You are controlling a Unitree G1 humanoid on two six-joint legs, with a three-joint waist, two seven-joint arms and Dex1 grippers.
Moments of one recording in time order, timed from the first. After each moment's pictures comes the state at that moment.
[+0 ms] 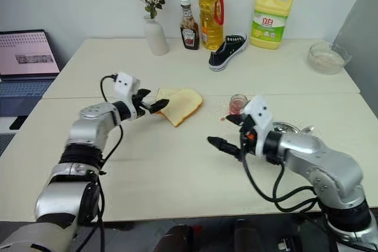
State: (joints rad) left arm -0.88 0.48 0.05 0.87 -0.17 0.21 -0.74; right arm -0.43 -0.59 0.08 -0.59 0.73 0.96 0.46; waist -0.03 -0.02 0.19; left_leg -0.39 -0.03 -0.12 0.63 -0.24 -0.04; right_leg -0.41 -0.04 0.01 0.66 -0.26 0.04
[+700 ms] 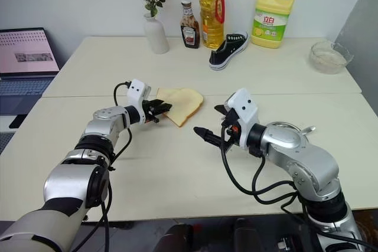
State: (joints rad) left arm -0.99 0.44 0.06 1.15 -0.09 0.06 -0.81; right arm -0.48 -0.47 0.12 -0.57 0.61 0.93 0.41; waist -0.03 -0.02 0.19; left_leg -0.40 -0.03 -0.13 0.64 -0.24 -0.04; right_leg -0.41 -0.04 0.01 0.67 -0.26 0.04
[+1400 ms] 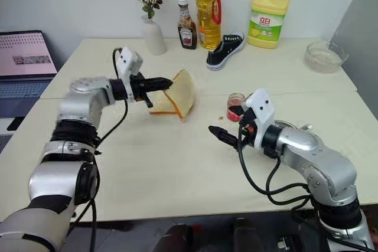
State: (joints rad) left arm -1.01 0.58 0.01 0.64 -0.18 0.33 -1.19; right arm -0.40 -0.55 0.00 -0.59 0.67 0.95 0.46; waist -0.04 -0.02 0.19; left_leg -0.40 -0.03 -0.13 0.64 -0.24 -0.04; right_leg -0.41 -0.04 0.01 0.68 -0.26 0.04
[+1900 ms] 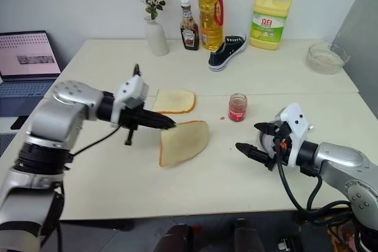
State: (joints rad) left arm -0.73 0.72 -0.17 0.03 -0.27 0.54 -1.44; right arm -0.19 -0.74 -0.25 -0.69 0.89 1.03 0.53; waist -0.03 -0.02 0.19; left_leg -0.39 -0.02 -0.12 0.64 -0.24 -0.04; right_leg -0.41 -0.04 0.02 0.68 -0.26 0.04
